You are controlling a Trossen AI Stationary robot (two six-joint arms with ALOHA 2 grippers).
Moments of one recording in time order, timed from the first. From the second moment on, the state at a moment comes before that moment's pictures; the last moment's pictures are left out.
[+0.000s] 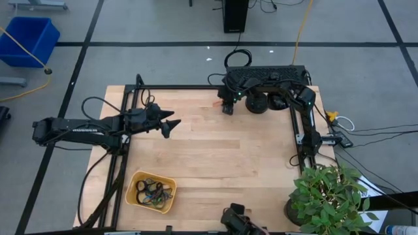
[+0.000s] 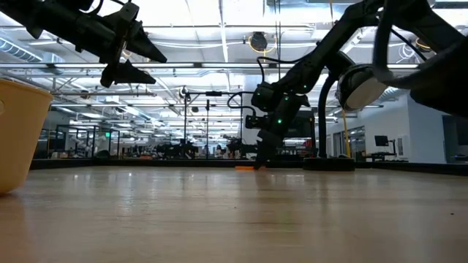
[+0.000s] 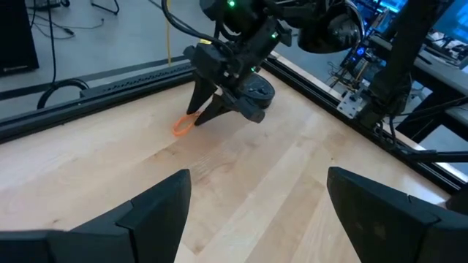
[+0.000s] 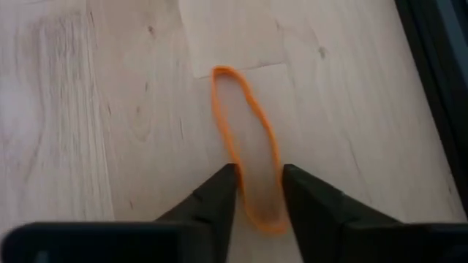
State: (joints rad) left arm 0.15 0.81 0.47 0.01 -0.27 -0.51; right arm -0.66 2.13 1.36 -0.38 -0.16 -0.43
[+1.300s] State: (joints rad) left arm 0.15 0.81 0.47 0.09 -0.21 -0.53; right arm -0.29 1.53 1.36 -0.25 -0.13 -0.14
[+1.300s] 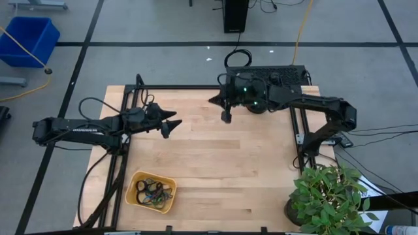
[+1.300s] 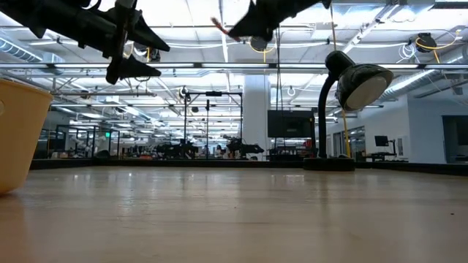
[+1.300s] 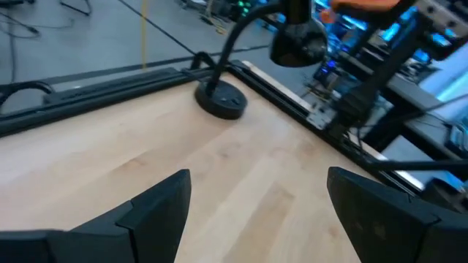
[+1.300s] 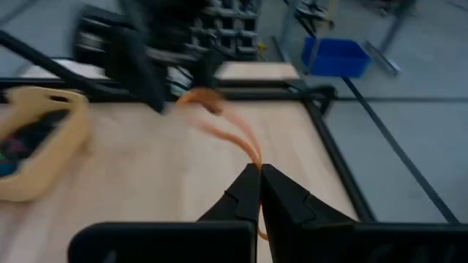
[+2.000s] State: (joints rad) left arm -0.04 1.01 0.47 0.36 -0.08 -0.19; right arm 0.08 1.54 0.85 0.75 0.29 0.04
